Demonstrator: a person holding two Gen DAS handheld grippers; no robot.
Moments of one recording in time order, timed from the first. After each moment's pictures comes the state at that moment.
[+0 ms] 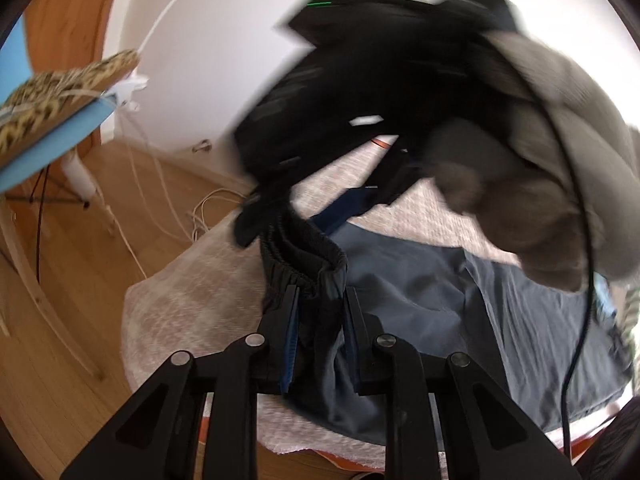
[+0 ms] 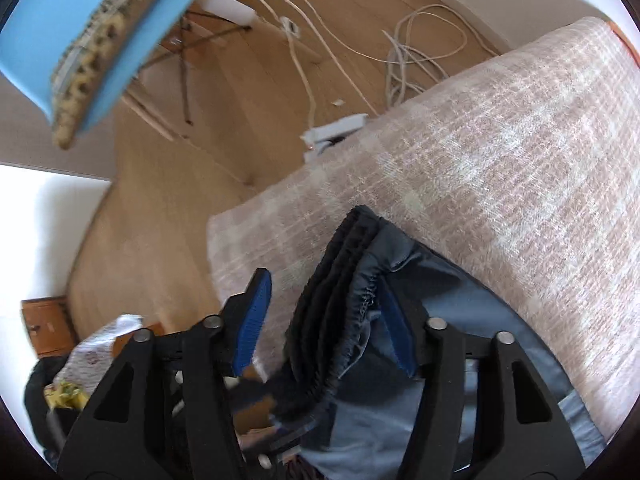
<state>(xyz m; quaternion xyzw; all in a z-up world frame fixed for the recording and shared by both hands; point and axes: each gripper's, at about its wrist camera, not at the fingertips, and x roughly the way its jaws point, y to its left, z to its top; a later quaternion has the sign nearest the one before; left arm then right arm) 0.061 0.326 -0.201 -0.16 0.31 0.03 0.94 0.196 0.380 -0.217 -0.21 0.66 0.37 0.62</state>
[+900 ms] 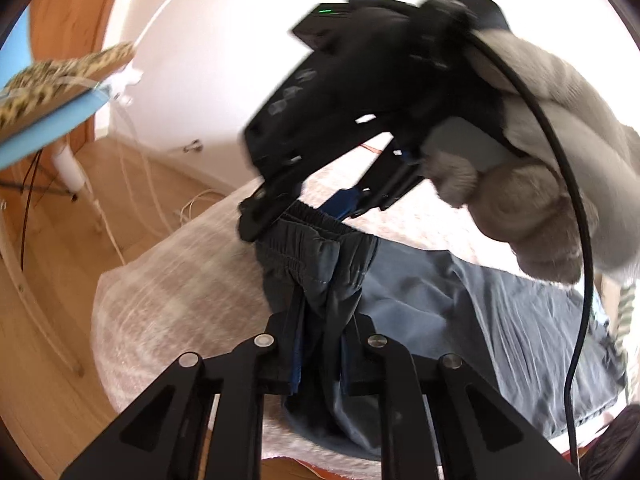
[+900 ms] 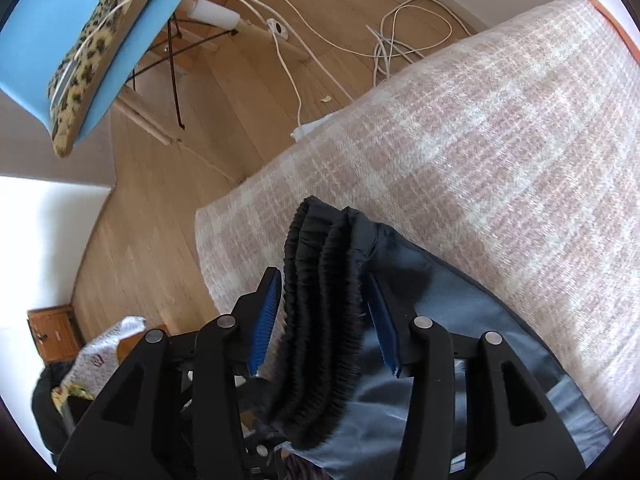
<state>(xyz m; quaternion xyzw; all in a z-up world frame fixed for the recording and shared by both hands) 0.063 0.323 -0.205 -0.18 0.29 0.01 0.94 0.205 0.337 -0.195 -0.19 0.67 0.37 0.62</state>
